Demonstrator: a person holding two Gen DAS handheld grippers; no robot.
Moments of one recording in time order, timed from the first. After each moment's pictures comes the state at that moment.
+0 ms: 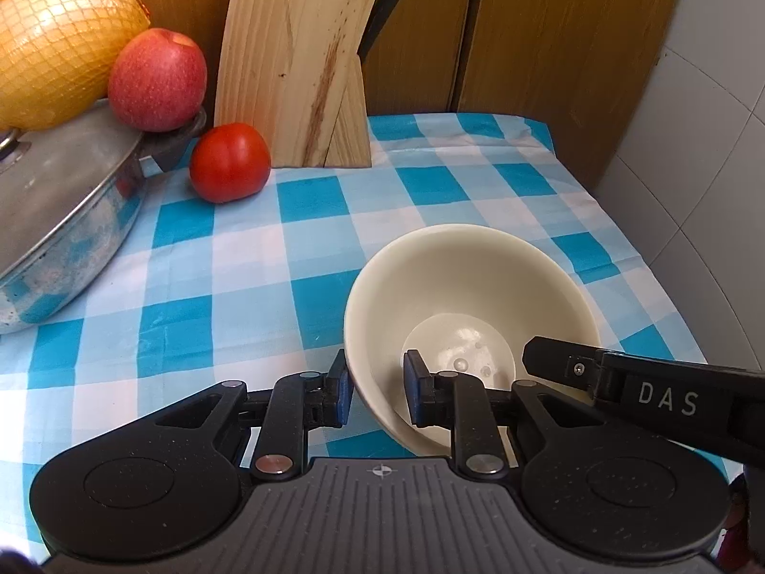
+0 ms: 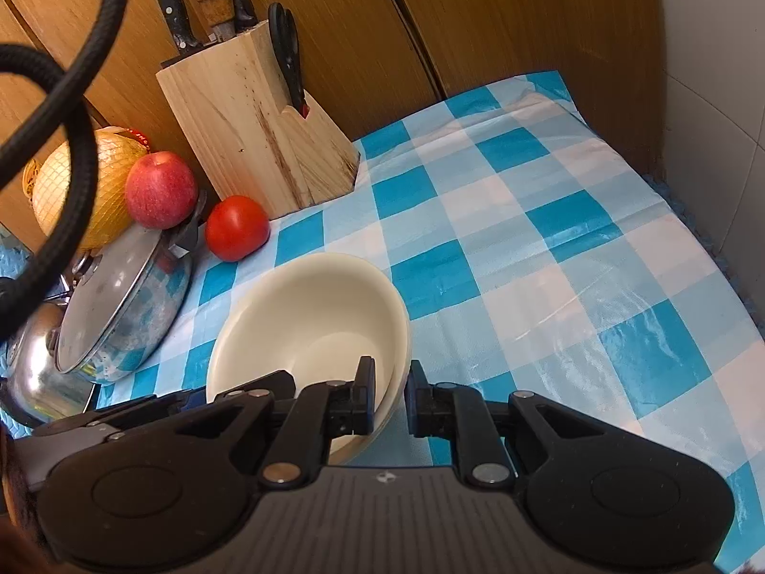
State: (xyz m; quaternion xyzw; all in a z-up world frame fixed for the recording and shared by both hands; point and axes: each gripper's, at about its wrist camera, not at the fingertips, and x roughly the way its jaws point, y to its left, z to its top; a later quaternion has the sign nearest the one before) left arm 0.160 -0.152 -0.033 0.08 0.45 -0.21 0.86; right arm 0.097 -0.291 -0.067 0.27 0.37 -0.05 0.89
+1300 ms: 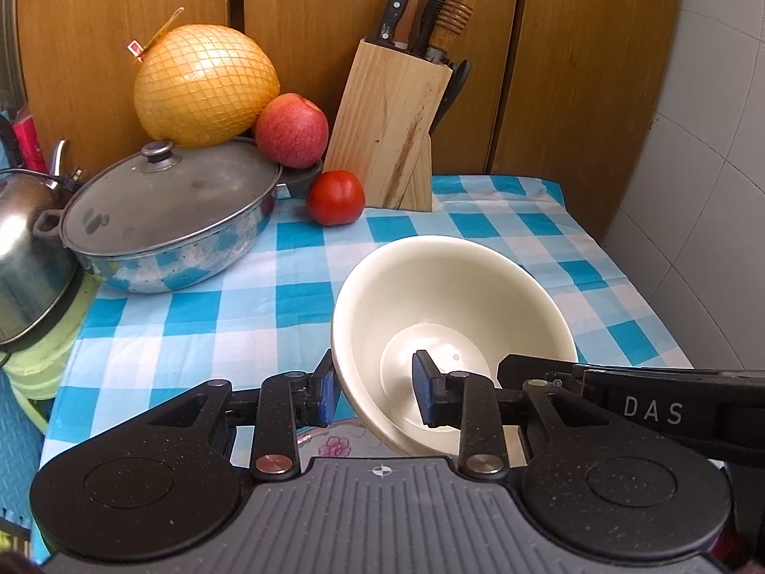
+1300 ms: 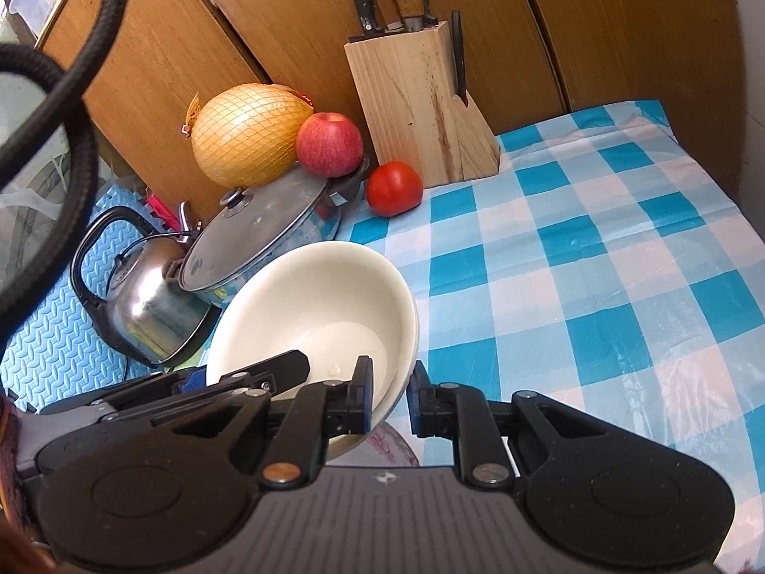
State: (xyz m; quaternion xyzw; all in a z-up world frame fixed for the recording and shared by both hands) left arm 0.071 -0.058 0.024 0.05 0.38 -0.18 0.91; right arm 0.027 -0.206 -0.033 0.24 0.33 0.07 0.91
